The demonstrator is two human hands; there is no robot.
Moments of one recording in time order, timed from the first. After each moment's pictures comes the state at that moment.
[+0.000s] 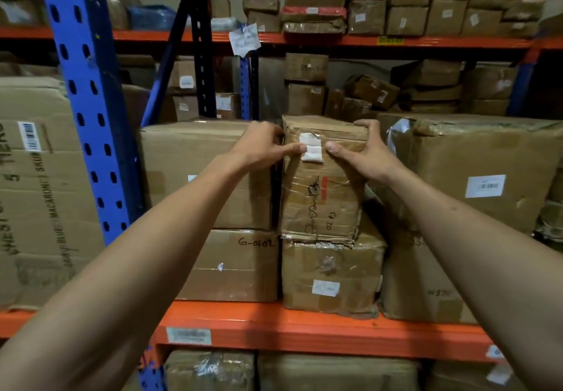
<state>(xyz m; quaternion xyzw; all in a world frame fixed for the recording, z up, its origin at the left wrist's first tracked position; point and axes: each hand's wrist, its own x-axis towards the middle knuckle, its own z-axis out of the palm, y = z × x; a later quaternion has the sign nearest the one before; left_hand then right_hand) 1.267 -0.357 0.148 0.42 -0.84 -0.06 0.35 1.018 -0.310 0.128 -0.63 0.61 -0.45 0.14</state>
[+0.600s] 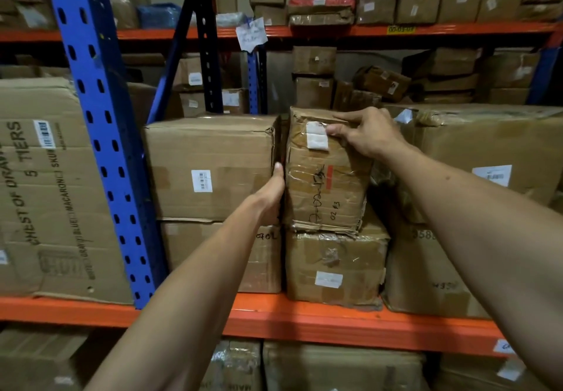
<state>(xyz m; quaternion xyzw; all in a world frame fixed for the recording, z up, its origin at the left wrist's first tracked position) 1.234 -0.346 0.055 0.51 -0.52 -0.59 0.35 1.025 -0.314 0.159 -0.67 0.63 -0.40 -0.01</state>
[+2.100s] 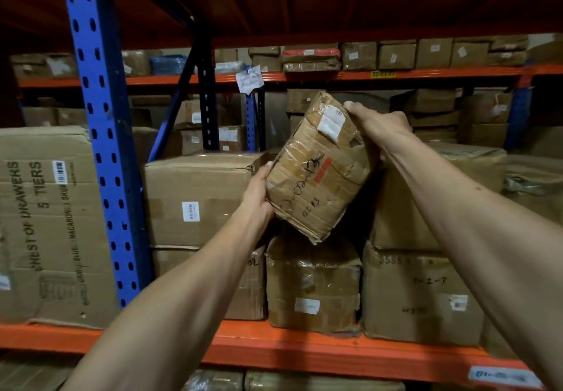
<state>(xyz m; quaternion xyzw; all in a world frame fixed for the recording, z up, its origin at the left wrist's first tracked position) 1.194 -0.308 0.123 0.28 -0.31 -0.67 0.61 0.992 -0.229 0.233 -0.42 0.60 -0.65 0.20</state>
